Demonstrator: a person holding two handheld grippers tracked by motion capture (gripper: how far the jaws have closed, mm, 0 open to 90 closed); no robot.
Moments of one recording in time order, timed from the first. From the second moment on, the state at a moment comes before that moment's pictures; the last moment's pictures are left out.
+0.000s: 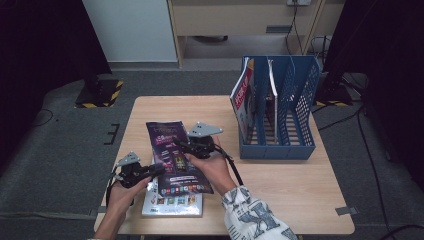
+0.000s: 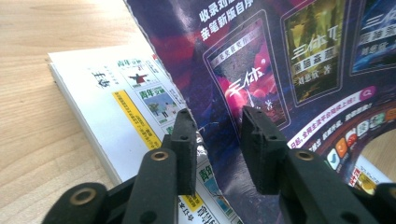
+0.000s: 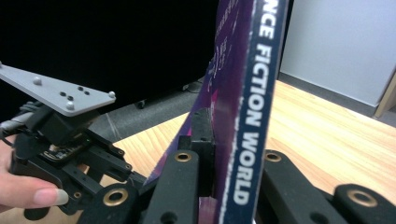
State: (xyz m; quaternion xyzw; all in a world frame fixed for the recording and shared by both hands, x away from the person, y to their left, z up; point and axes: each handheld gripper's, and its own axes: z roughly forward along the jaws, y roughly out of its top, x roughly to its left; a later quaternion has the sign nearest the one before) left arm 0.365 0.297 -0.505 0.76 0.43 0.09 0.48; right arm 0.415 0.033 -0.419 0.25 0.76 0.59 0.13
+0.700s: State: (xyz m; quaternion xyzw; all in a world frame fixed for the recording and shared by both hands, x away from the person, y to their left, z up) left arm 0.353 0.299 -0.472 0.75 0.41 0.23 0.47; right arm 0.416 0.020 -0.408 0.24 0.74 0.61 0.14
